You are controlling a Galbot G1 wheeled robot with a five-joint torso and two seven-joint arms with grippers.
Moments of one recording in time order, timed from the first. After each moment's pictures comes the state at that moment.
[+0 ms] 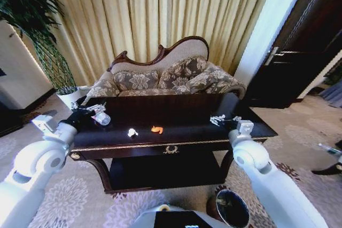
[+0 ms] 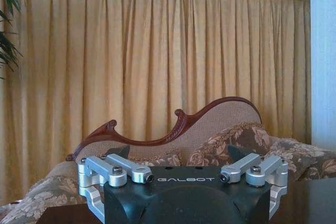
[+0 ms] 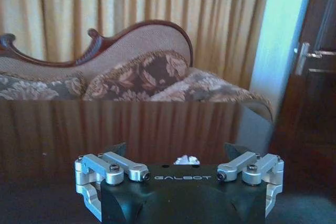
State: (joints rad) left arm 1.39 -0.75 -0.86 -2.25 -0.93 0.32 -0.14; right arm -1.20 0.94 0.49 2.14 0.72 -0.58 0.55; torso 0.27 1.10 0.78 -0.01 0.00
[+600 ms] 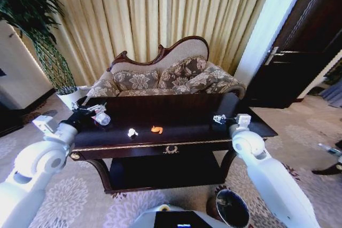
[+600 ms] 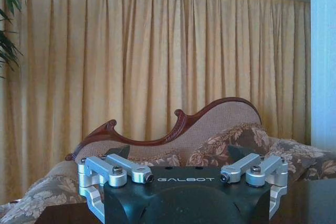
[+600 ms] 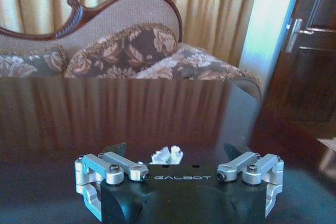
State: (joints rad) left arm 1.39 -0.76 -0.86 -2.25 -0.93 0.31 -0.14; right arm -1.08 0.95 0.47 2.01 0.76 -0.69 0.57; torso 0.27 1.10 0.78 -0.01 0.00
